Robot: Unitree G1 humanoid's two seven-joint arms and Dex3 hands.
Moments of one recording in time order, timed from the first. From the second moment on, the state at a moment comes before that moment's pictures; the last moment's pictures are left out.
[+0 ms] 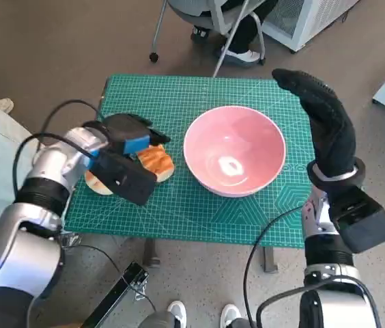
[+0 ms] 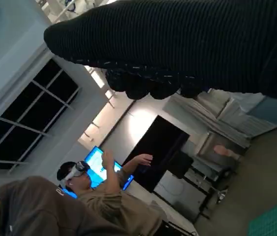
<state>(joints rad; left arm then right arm) -1.12 0.50 -0.65 1.18 0.86 -0.57 -0.26 -0.81 -0.16 -0.19 0.84 0.23 -1.10 0.51</state>
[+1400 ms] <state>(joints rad) -1.18 0.53 -0.52 1.25 0.70 -0.62 -0.24 -0.77 -0.16 -0.16 0.81 0.24 -1.08 0.48</state>
